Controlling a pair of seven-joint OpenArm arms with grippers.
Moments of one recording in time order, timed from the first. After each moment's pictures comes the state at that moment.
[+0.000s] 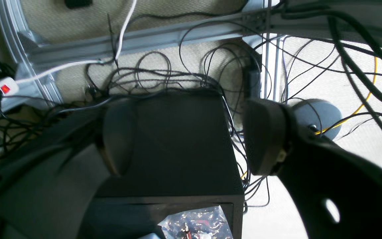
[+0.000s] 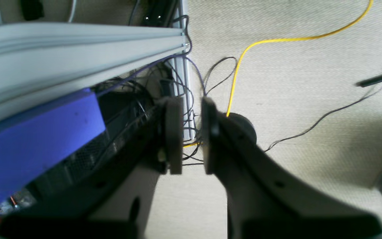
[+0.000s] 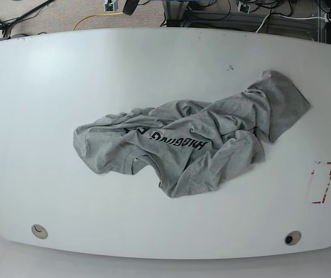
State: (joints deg) left arm 25.3 -6.2 -3.0 32.1 7.2 -4.6 -9.3; right arm -29.2 0.3 11.8 42.6 -0.7 18.8 1.0
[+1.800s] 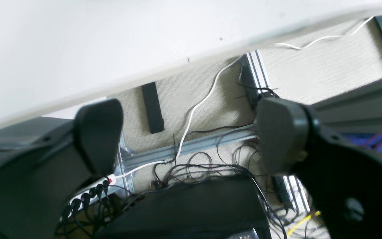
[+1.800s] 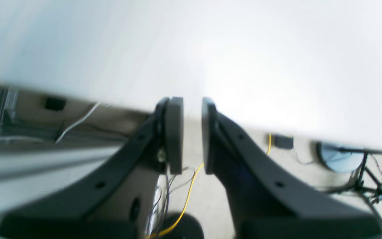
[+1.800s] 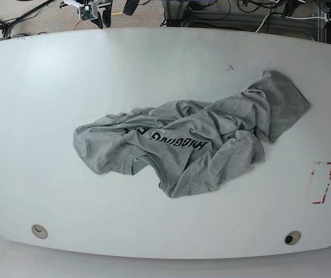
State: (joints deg) left arm 70.4 -9.0 -9.2 111.4 7.1 -4.6 -8.0; right arm -60.0 -1.4 11.9 112.6 -0.5 19.0 -3.5
